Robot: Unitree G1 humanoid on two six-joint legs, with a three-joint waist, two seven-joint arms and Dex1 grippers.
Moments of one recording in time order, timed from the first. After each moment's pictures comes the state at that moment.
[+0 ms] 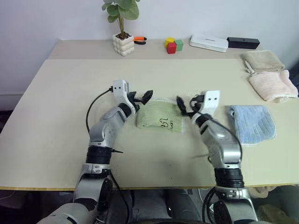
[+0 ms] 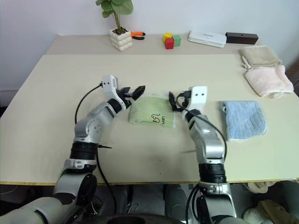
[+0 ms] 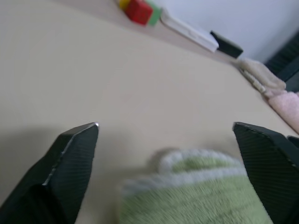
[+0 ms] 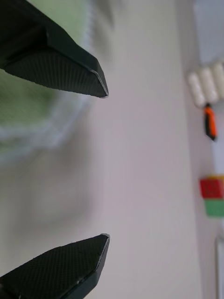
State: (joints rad) left arm -0.62 0.10 0.11 0.21 -0.47 0.52 -0.33; right arm -0.38 -0.16 -0.16 -0.06 0.30 0.47 0.17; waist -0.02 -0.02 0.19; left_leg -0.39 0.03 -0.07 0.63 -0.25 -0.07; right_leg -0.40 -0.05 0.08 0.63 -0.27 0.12
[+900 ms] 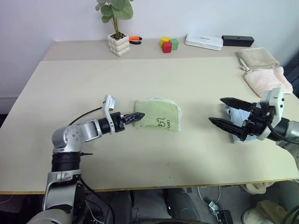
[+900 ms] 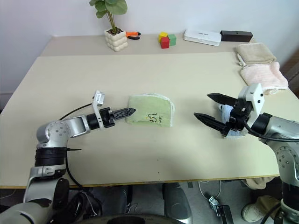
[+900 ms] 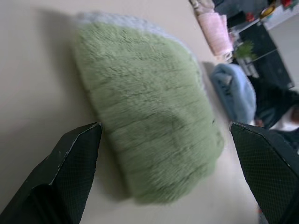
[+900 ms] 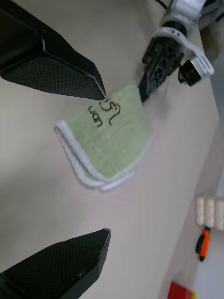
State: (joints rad) left arm -0.52 0.30 0.23 0.13 -0.81 1.17 -0.57; right arm -0.10 -0.82 -0.42 -0.34 0.68 0.56 0.98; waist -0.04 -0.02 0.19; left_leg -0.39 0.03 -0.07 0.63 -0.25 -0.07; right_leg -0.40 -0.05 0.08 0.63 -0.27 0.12
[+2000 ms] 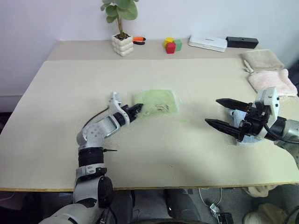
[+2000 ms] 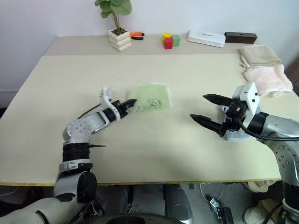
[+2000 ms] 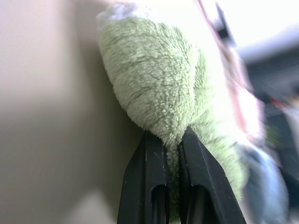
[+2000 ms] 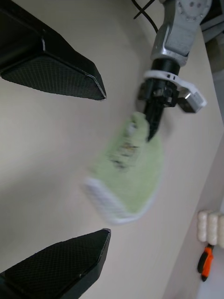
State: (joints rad) left arm -0.58 0.05 0.42 0.22 -0.72 0.89 -0.19; right arm -0.11 -0.85 -0.38 -0.39 0.72 0.62 0.94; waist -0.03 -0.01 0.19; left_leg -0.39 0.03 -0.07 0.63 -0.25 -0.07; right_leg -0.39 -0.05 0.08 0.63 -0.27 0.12
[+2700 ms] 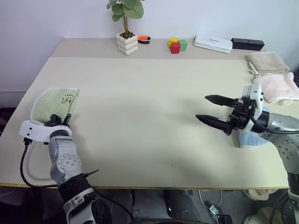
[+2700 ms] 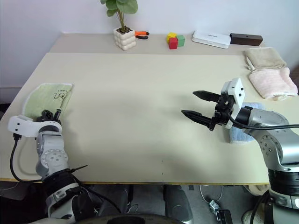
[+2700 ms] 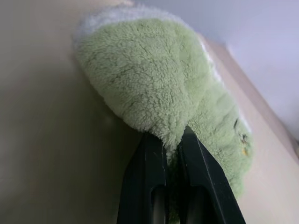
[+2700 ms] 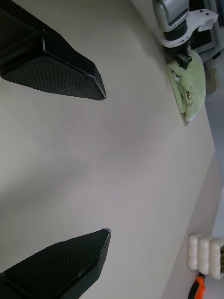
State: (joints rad) left arm -0.32 -0.02 0.69 -0.05 -0.64 0.25 0.25; right arm -0.25 -0.80 -0.24 -0.24 0.68 0.54 0.98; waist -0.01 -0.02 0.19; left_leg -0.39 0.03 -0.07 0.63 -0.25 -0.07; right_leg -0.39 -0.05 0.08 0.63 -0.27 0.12
